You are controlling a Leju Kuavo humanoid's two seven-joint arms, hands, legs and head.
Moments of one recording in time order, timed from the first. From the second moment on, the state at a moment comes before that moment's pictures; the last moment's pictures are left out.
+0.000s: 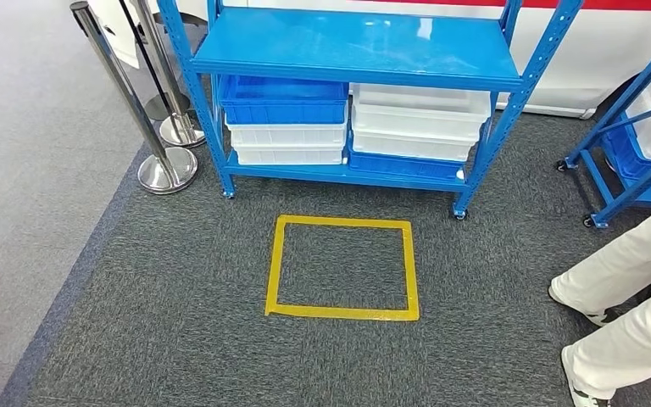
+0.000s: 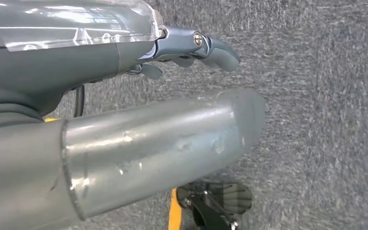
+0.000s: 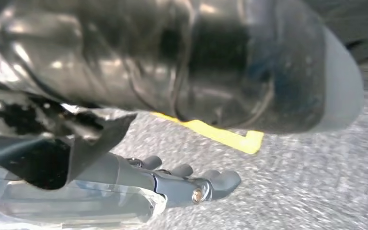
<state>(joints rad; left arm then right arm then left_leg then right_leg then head) -0.06 -0.09 1.37 -0.28 -1.36 0.03 -0.46 0.43 0.36 -0.49 -1.08 0.63 0.09 0.31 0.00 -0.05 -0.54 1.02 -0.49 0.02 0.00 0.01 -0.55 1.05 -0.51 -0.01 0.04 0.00</state>
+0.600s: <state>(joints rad) -0.05 -0.11 1.37 -0.32 -1.36 0.01 -0.46 0.45 0.36 -0.49 -1.08 0.61 0.09 0.35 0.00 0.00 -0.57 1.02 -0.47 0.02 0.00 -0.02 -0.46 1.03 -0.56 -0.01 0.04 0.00</state>
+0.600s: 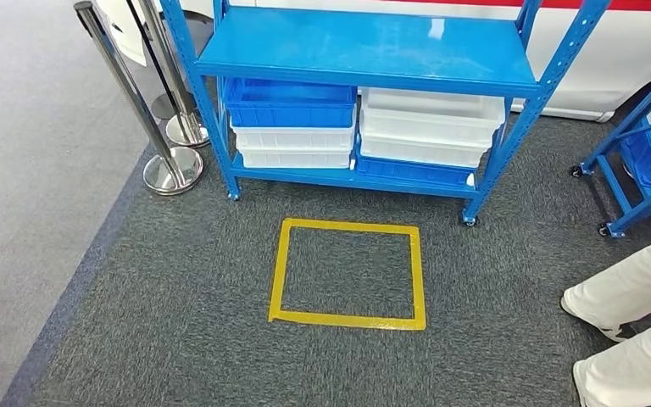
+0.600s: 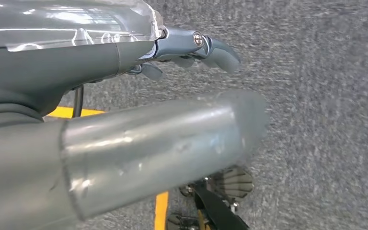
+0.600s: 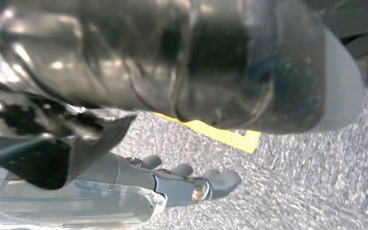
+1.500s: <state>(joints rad) -0.05 -0.13 1.36 -0.33 -1.36 -0.01 -0.45 0.45 0.36 -0.48 -1.08 0.58 0.09 0.35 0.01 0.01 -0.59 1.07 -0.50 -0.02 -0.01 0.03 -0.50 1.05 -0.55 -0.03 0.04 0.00</state>
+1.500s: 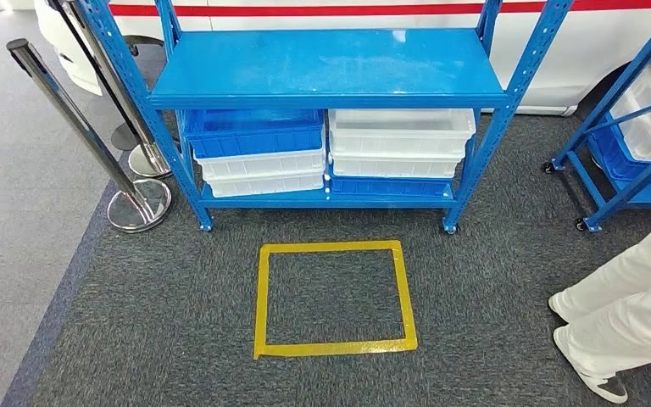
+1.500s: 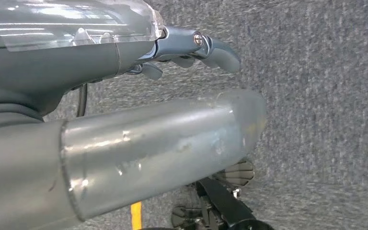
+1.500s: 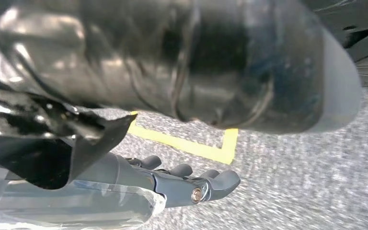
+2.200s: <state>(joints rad) -0.05 -0.14 1.36 -0.34 -1.36 -0.01 -0.45 0.45 0.36 -0.48 -1.07 0.59 0.10 0.35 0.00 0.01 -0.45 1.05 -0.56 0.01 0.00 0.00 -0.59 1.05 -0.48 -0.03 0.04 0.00</state>
